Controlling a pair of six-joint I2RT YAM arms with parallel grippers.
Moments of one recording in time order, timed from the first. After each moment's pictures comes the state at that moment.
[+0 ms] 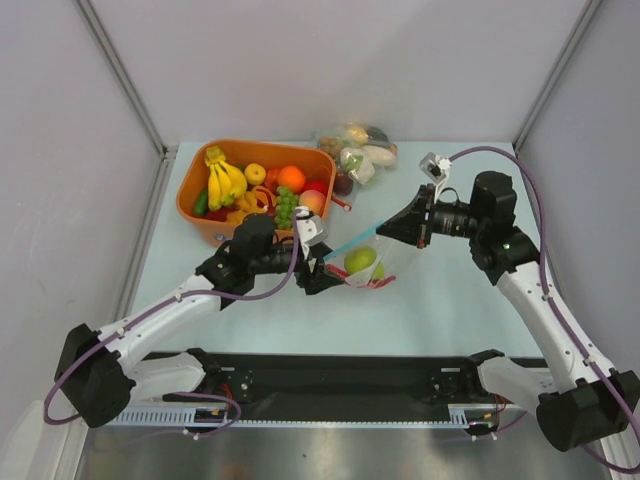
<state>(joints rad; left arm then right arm) -0.71 1.14 0.81 -0.02 0.63 0.08 0.30 1.06 1.04 -0.20 -0.99 0.24</state>
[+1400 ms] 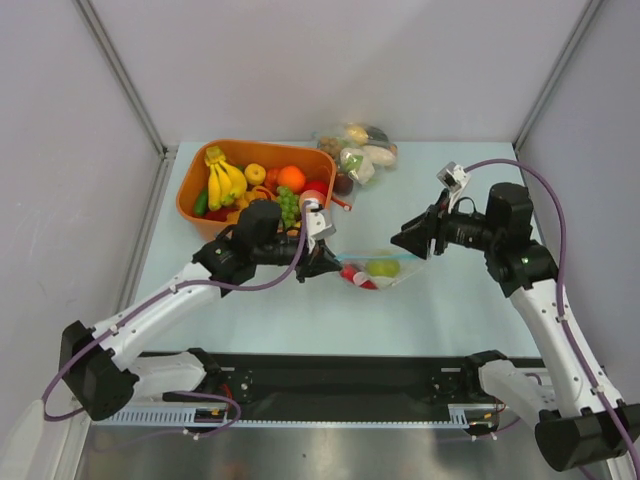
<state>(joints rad) -0.72 1.16 0.97 -0.23 0.64 0.15 0.21 0.95 1.03 -0.41 -0.86 0.13</state>
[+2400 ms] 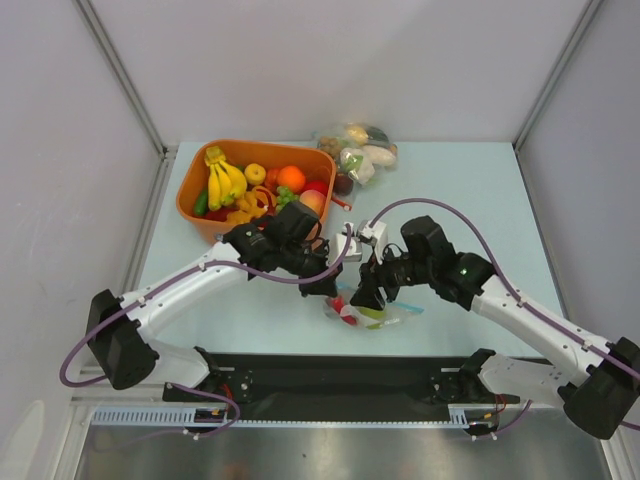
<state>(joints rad) -0.83 1.37 1.20 -0.75 0.58 0.39 0.73 1.07 0.92 -0.48 -0.58 0.03</state>
